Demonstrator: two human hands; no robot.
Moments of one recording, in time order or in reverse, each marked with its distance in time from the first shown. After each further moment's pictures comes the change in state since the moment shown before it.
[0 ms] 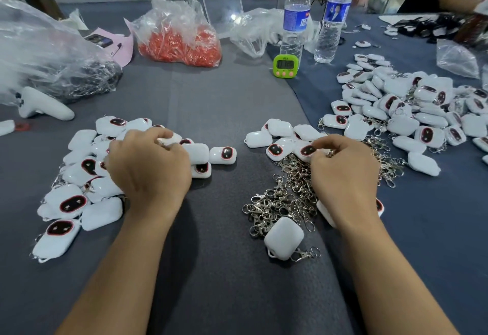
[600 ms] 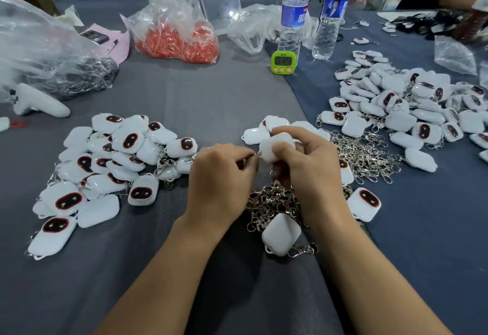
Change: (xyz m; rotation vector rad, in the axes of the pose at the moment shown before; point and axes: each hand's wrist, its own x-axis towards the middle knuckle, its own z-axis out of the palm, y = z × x) left_hand -0.056 0.040 0.020 -0.337 -0.328 0.496; right_hand -0.021 -0.020 0.022 0.697 -0.305 0.030
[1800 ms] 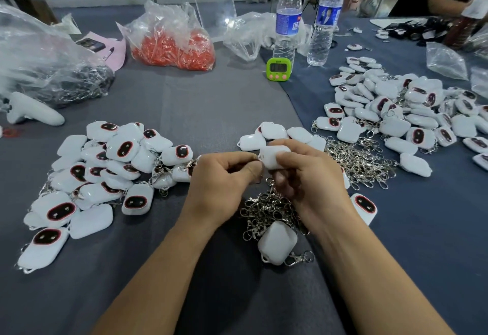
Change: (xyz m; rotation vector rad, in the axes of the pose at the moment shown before) left_hand 0.005 0.001 0.002 -0.555 -0.174 -0.266; right_hand 0.004 -0.005 -0.007 0.357 -0.093 0.333
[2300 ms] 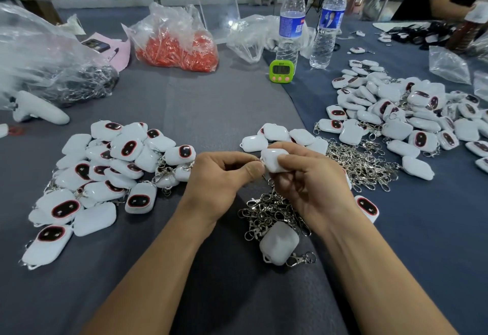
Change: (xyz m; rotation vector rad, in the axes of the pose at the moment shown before) left_hand 0.002 0.002 -0.006 -0.241 -0.027 -0.071; right_hand 0.002 -0.001 -0.005 0.013 -0.114 0.067
